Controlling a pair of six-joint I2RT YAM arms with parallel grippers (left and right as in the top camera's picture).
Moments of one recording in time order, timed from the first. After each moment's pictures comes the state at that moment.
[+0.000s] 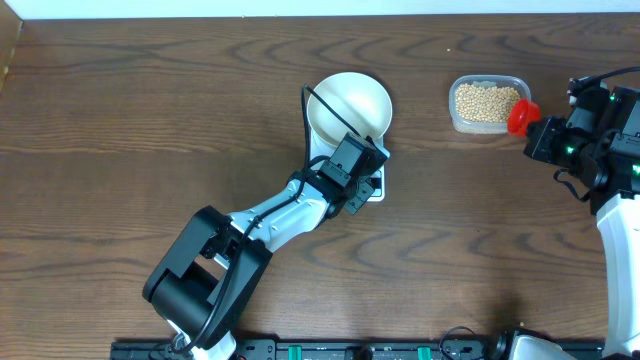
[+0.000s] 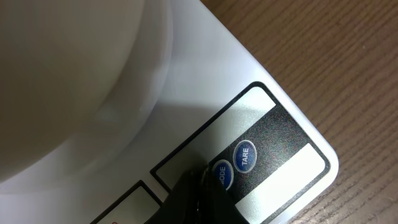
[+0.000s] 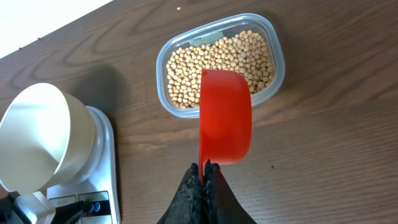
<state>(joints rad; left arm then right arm) -0.67 1.84 1.00 -0.19 -0.02 0.12 -0.25 1.32 1.11 -0.63 -0.35 0.14</state>
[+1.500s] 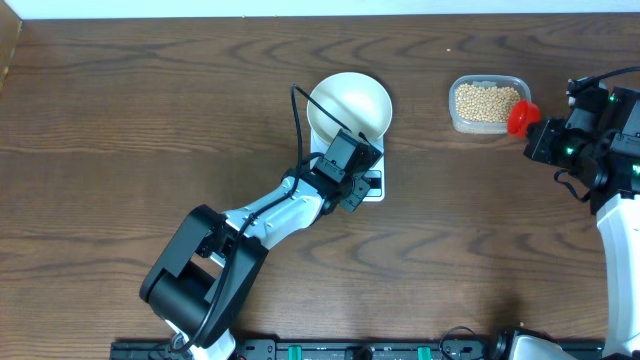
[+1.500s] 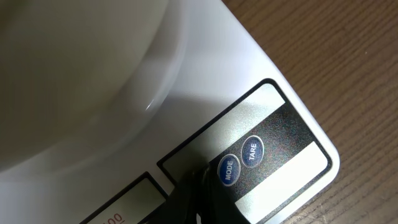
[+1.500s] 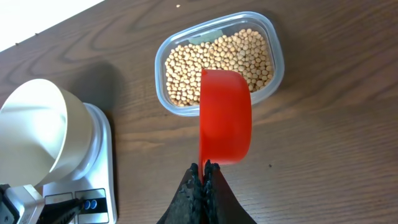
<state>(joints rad) -0.63 1.84 1.00 -0.20 0.02 0.06 -0.25 1.32 1.11 -0.64 -0.34 0.12</state>
